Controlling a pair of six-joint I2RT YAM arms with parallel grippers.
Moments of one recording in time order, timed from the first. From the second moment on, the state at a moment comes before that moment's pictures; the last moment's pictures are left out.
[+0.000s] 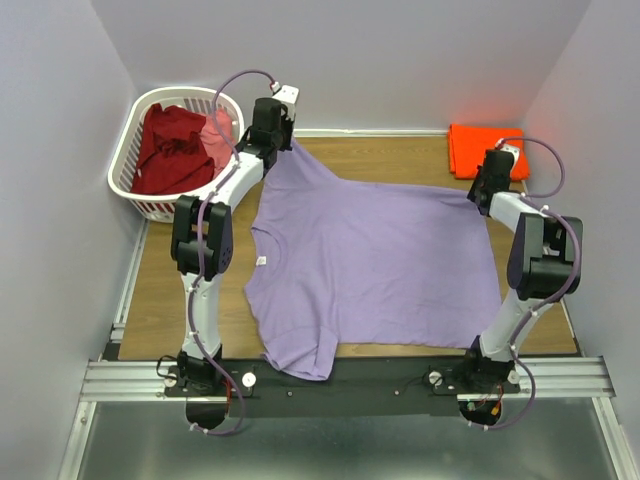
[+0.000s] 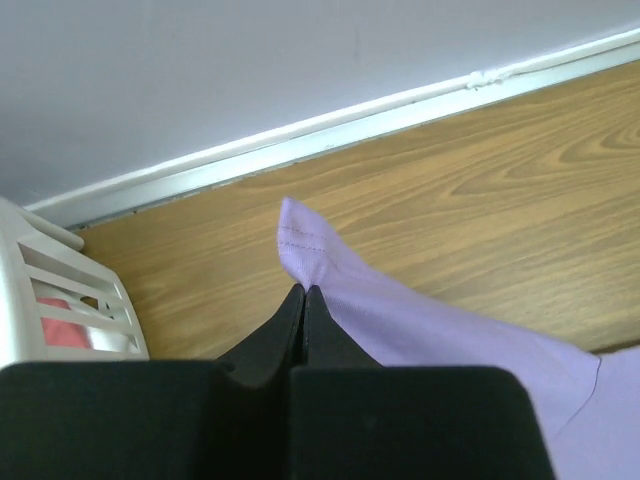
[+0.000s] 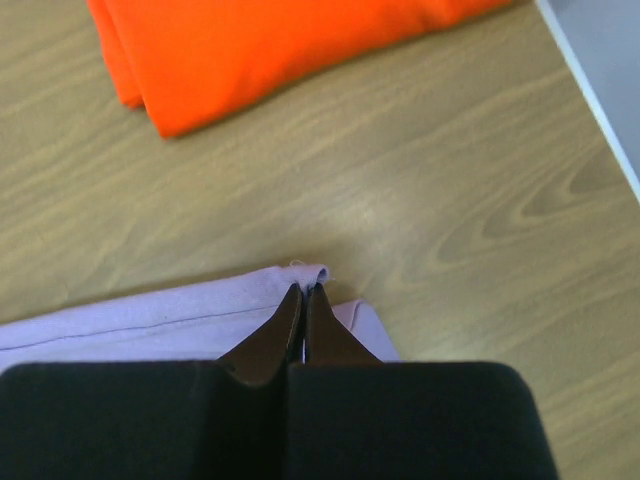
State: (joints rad) left arm -0.27 2.16 1.84 -0.07 -0.05 0.06; right arm -0.12 1.85 1.16 0.02 0.25 0.19
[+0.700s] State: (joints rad) left arm -0.27 2.09 1.71 -0.12 -0.05 0.07; right arm -0.12 1.88 1.20 0.06 0.28 0.20
